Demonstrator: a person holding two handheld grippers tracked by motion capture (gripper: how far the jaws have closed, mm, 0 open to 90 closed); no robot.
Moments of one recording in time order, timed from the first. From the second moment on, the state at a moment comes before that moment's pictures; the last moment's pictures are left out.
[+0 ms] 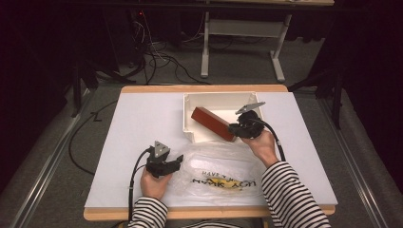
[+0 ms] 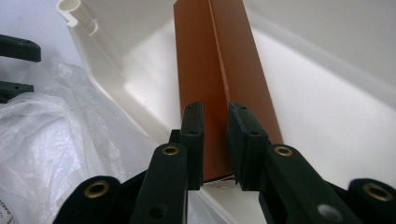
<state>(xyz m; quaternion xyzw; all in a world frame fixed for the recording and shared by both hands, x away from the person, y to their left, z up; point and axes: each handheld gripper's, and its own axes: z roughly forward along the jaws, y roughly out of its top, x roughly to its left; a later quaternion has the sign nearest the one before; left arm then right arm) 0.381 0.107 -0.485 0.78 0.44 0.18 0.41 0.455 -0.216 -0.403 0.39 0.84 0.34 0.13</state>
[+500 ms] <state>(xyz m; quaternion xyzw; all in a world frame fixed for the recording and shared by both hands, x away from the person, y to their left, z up) 0.381 0.107 -0.485 0.77 0.44 0.18 0.42 0.450 -0.194 -0.425 0.37 0.87 0.31 0.12</state>
